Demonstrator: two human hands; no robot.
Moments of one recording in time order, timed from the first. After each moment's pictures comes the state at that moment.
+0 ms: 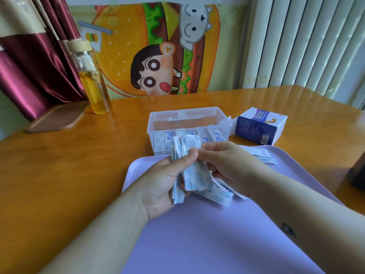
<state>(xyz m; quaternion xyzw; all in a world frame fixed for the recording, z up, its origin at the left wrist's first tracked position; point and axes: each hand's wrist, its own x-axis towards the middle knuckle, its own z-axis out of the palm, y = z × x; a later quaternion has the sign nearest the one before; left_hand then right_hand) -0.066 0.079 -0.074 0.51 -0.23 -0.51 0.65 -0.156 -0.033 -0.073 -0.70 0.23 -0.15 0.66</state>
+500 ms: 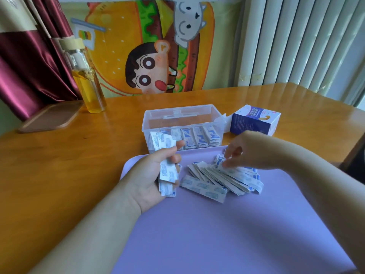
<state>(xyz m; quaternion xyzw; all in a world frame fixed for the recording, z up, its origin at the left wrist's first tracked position) -0.048 0.073 -0.081 0.51 -0.17 -0.50 0.68 -0.195 -0.085 -0.050 -0.94 0.31 0.01 0.15</state>
